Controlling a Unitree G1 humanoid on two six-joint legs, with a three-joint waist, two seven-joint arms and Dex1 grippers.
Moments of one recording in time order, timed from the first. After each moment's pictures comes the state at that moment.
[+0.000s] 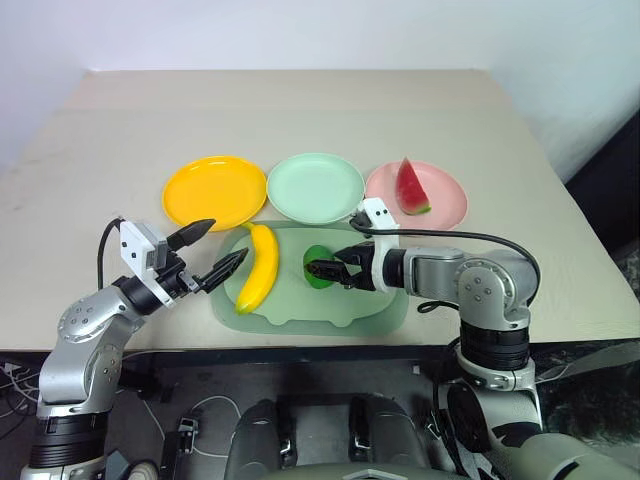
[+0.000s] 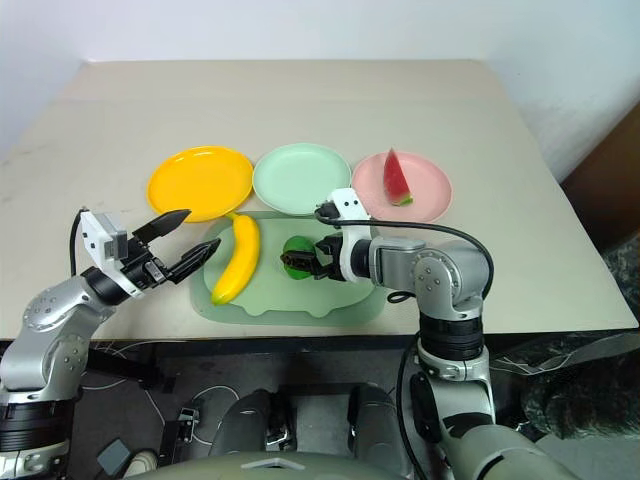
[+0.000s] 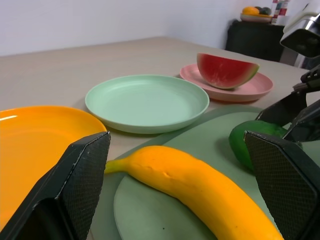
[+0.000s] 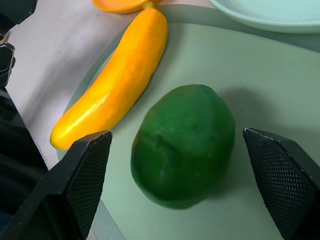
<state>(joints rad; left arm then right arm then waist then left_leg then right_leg) -0.07 0.56 0.26 -0.20 -0.57 0.21 -0.83 -0.63 -0.11 -0.07 -0.29 0.61 1.53 0.27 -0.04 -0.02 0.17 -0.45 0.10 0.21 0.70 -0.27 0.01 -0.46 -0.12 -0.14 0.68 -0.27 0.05</state>
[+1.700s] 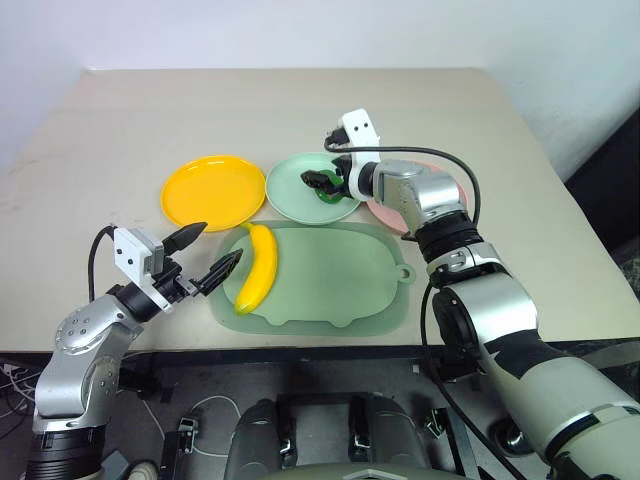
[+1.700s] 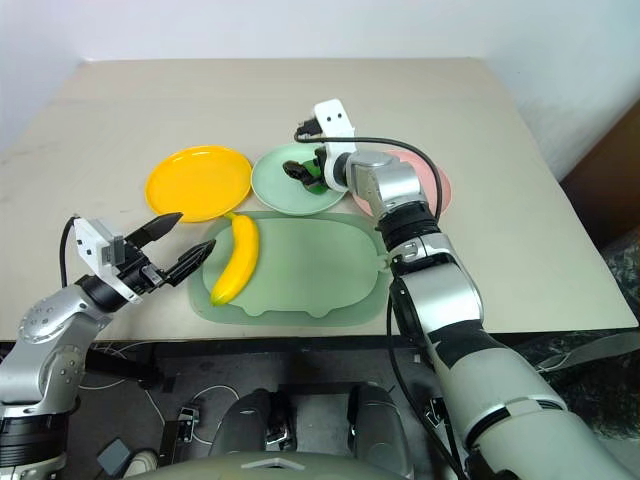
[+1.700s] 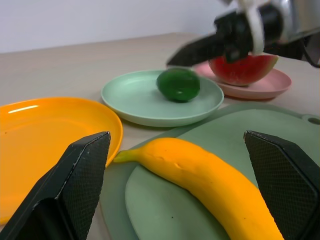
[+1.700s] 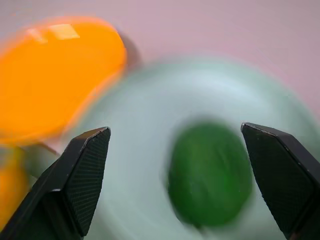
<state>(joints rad) -0.01 0.55 0.28 -0.26 -0.57 0.21 -0.74 -1.13 -0.15 0.03 0.63 0.21 0.62 0.54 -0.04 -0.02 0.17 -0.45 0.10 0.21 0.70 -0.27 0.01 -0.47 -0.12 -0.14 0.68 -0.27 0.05</state>
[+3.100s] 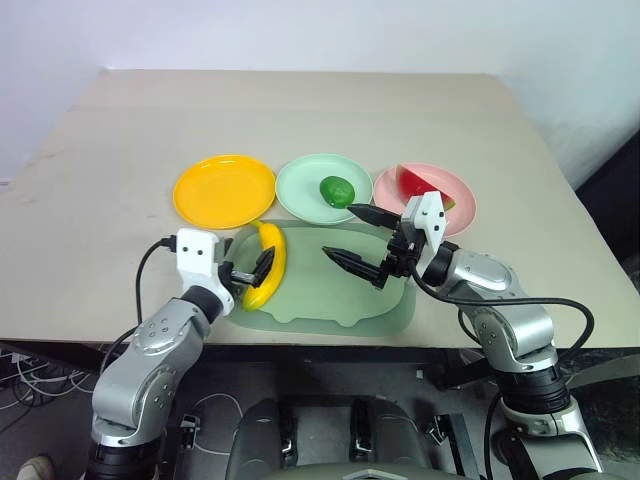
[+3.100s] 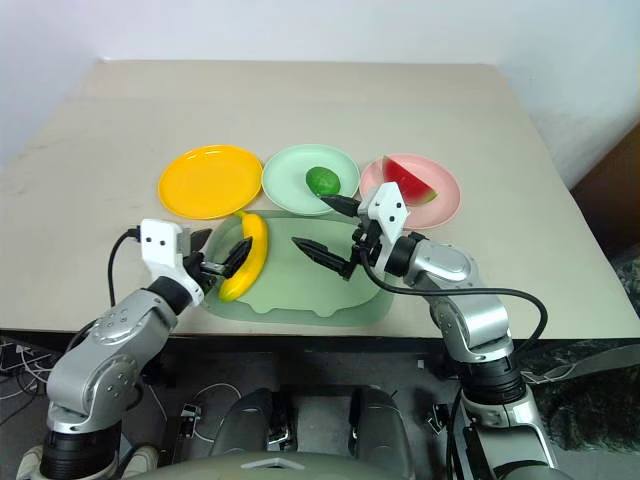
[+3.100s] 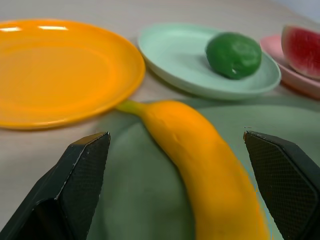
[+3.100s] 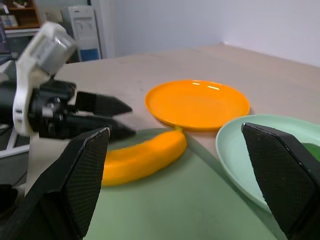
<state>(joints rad) -0.06 0.34 0.06 -0.58 -0.52 0.72 -0.10 -0.38 -0.38 0.06 -0.33 0.42 0.47 0.76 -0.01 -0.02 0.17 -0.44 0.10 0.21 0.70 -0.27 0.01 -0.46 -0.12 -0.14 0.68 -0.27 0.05</state>
